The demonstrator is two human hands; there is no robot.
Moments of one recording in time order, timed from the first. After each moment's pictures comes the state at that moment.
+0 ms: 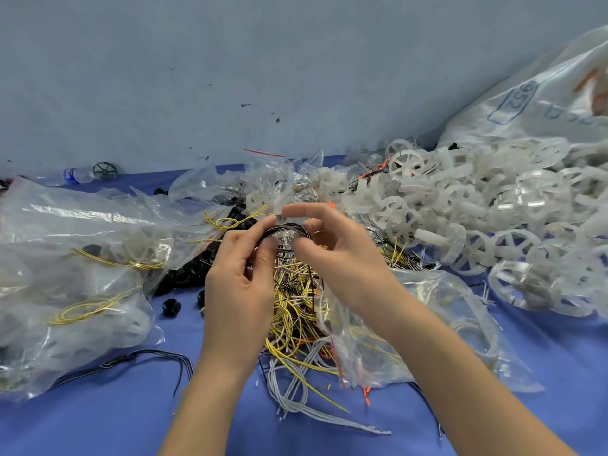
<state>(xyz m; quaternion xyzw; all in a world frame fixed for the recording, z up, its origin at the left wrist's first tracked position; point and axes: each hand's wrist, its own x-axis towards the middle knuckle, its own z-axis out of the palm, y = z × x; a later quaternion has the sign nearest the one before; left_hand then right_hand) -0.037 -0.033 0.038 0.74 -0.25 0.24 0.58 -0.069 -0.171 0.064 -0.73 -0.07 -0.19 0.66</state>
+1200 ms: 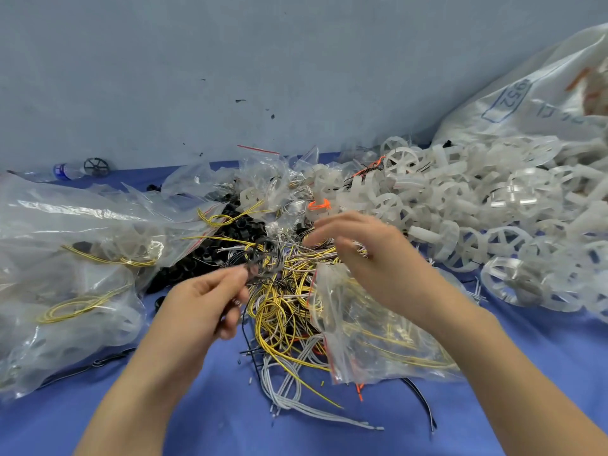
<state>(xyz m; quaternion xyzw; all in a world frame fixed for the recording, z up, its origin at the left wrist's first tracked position) -0.030 0.013 0.031 0.71 -0.10 -0.09 0.69 -0.085 -0.219 0.059 -0.90 -0.11 -0.22 0.36</state>
